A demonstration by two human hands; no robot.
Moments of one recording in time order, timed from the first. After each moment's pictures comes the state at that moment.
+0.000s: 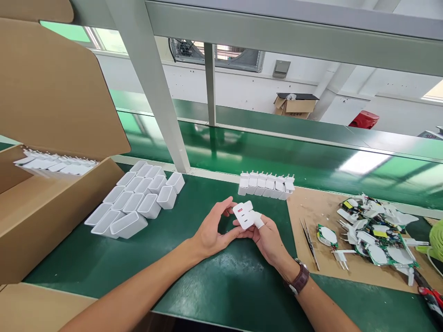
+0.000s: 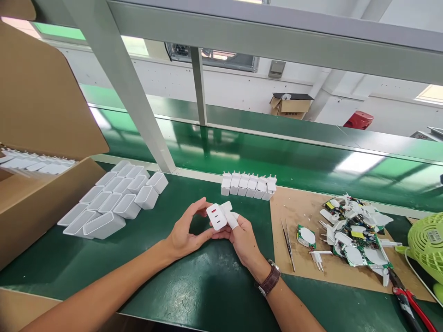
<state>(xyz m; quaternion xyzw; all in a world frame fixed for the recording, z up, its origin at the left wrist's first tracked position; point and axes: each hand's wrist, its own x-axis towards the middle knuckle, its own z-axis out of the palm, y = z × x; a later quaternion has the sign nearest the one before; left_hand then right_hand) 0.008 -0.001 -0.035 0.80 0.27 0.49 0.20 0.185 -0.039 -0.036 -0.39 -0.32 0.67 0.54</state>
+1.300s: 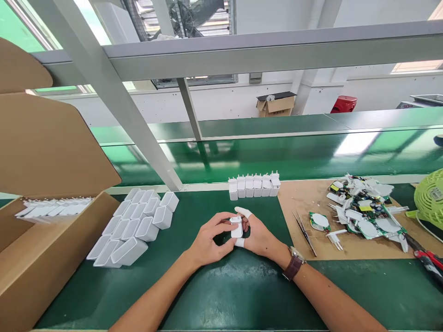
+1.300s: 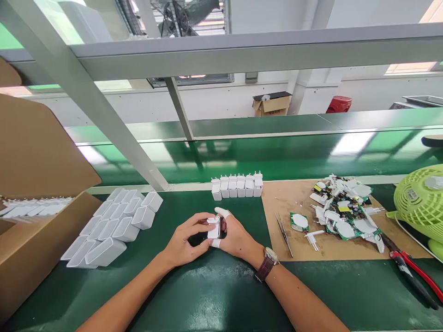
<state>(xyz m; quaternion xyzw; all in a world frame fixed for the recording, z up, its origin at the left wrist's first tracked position) 0.005 0.008 -0.017 0.86 0.18 0.40 0.26 0.202 -0.027 -0.065 -0.46 -0.63 0.44 0.44</state>
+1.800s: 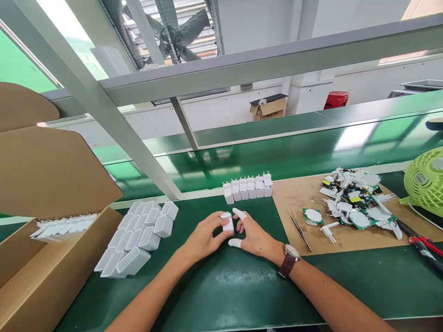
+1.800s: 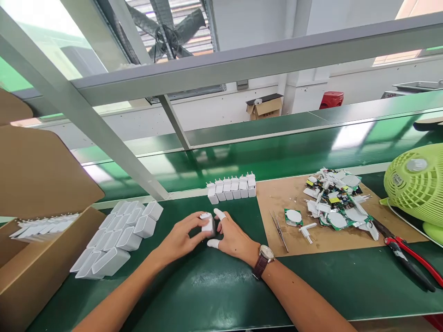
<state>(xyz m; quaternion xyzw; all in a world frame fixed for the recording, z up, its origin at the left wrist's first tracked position) 0.000 0.028 0.004 0.90 0.29 0.25 0.21 0.206 -0.028 -0.070 -0.47 -0.68 0.37 0.43</state>
